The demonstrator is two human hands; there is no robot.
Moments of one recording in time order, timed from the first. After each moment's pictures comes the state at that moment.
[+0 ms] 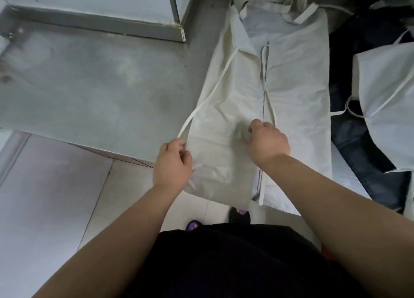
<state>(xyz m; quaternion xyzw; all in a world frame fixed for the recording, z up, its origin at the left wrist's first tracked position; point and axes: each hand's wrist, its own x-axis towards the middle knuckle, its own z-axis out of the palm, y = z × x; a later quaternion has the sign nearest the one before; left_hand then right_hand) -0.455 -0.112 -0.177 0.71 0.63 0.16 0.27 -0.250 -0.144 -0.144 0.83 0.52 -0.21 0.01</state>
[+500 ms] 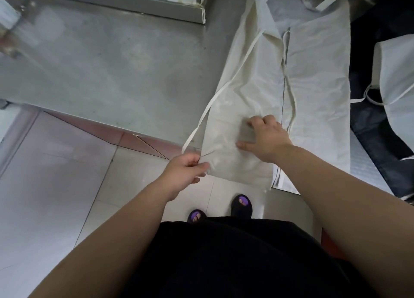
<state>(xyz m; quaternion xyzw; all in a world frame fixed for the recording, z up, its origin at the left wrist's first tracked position) -0.505 -0.139 -0.178 0.47 0.56 0.08 0.67 -0.289 -0.153 -0.145 0.79 0.53 -0.30 0.02</state>
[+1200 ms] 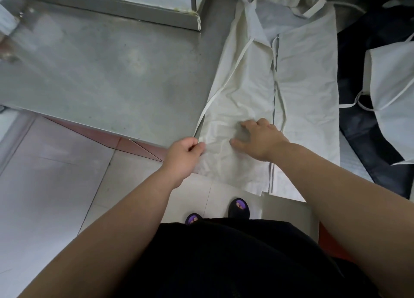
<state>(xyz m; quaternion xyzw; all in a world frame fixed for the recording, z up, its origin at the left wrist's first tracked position) -0.476 -0.118 -0.169 0.56 0.60 0.16 0.55 -0.283 -0.147 -0.132 0.78 0.53 -0.33 0.06</state>
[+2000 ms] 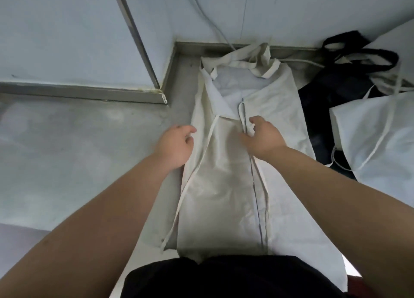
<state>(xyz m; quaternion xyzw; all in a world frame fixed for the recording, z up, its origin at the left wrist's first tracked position) -0.360 0.051 -0.117 0.81 0.51 0.05 0.28 -0.171 -0.036 -0.112 0.84 0.41 -0.30 -0.20</state>
